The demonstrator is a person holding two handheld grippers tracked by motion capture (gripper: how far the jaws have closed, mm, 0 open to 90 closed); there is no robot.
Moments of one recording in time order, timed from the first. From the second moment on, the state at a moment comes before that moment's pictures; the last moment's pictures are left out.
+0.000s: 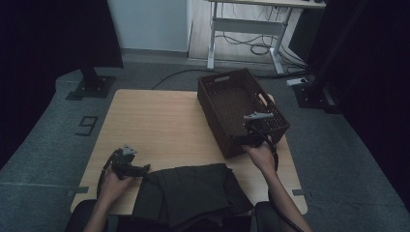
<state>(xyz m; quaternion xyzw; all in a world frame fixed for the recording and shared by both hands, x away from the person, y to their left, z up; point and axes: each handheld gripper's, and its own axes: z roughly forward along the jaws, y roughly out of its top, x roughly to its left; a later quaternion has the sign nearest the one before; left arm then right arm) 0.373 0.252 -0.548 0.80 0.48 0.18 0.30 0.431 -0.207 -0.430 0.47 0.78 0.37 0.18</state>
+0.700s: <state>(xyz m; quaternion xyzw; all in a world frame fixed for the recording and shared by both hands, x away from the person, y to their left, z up) 0.373 0.252 -0.548 0.80 0.48 0.18 0.30 0.421 -0.213 -0.437 0.47 0.78 0.33 0.24</state>
